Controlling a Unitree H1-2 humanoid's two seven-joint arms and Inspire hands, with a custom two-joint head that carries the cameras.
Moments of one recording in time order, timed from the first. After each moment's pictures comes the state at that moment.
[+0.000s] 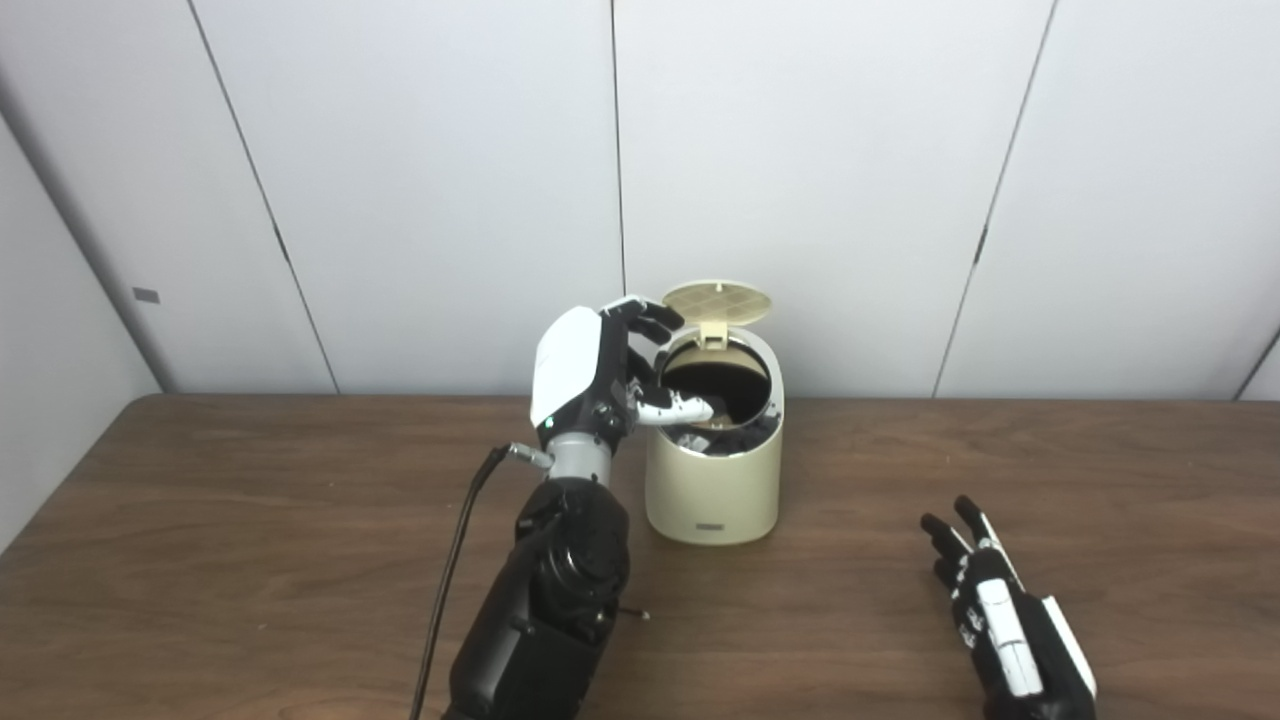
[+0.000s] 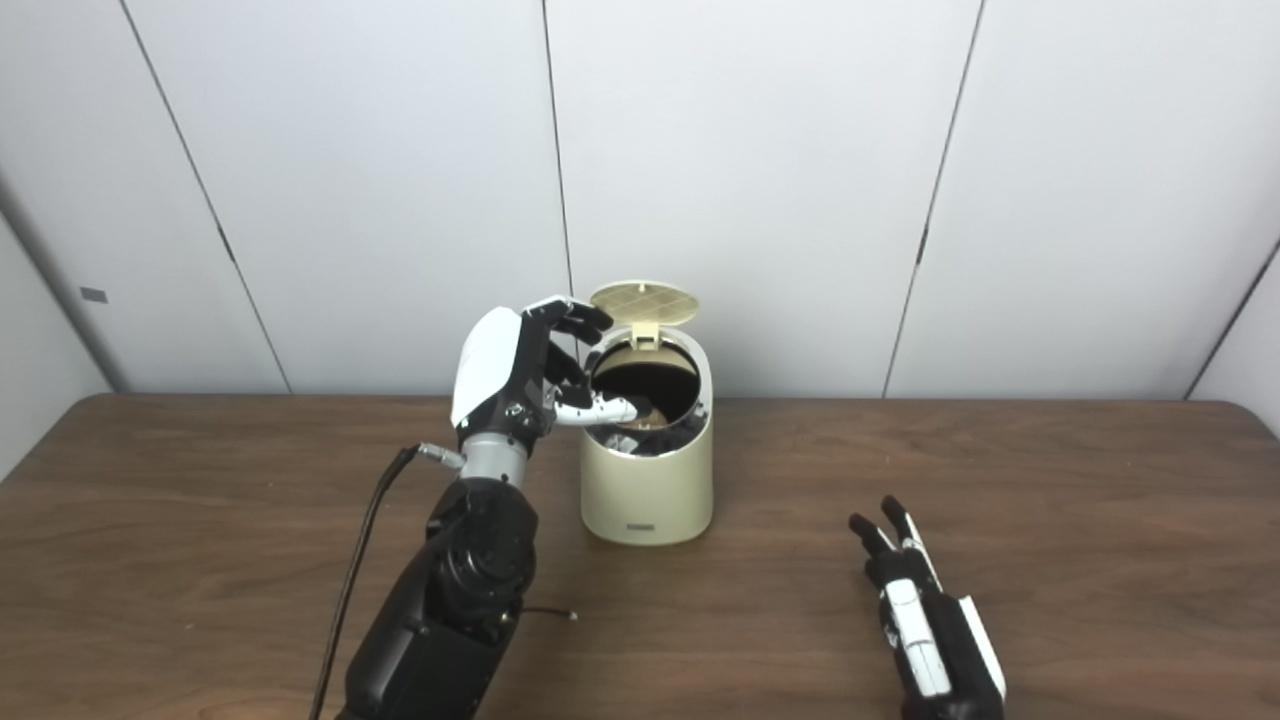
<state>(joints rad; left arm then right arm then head) -0.59 -0.04 -0.22 0.13 0.62 0.37 0.20 0.01 -0.08 -0.07 -0.10 0.16 0.01 0.08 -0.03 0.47</state>
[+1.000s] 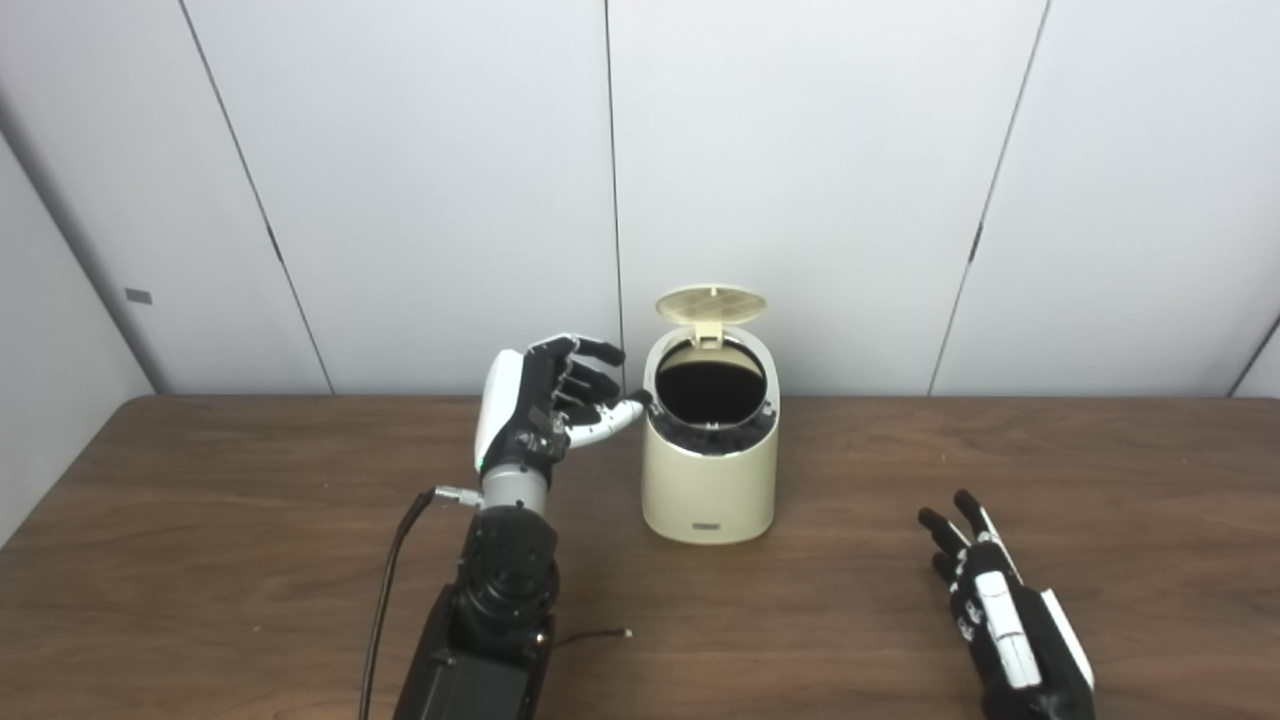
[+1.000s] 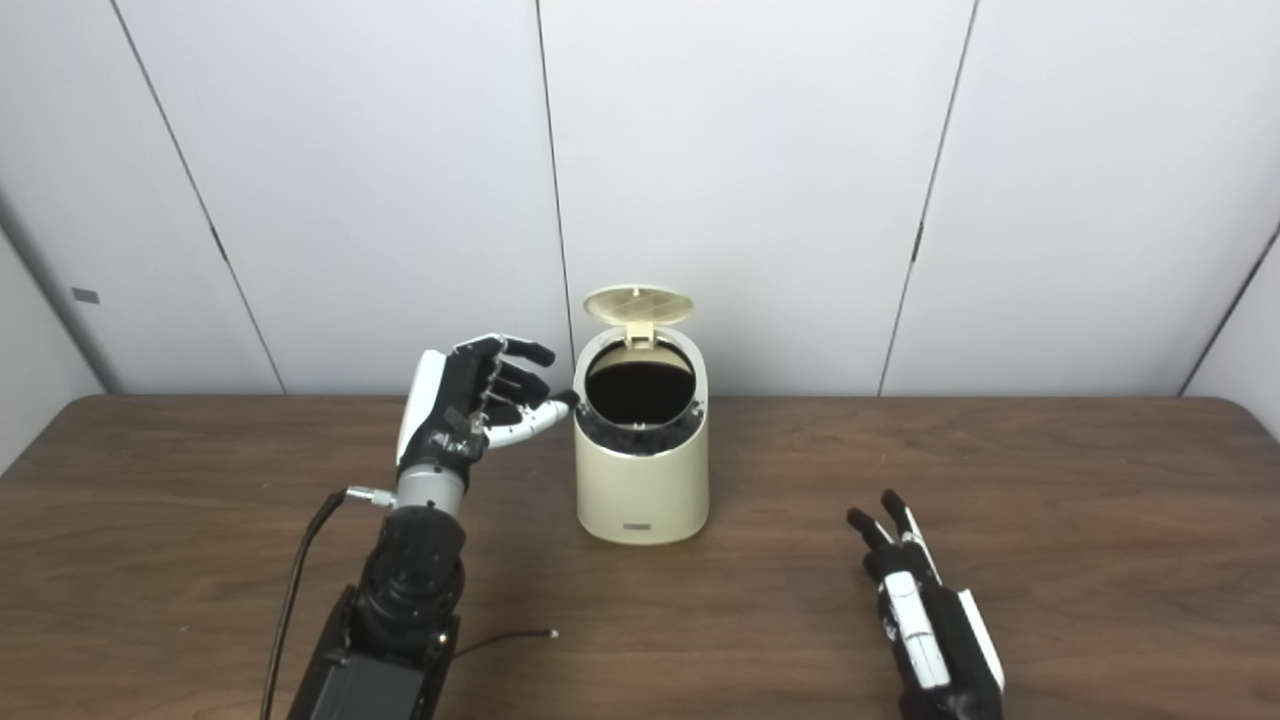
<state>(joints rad) -0.50 -0.03 -0.03 0.02 0.36 0.35 0.16 0.00 -0.09 -0.08 -0.09 0.17 0.01 0.09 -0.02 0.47</state>
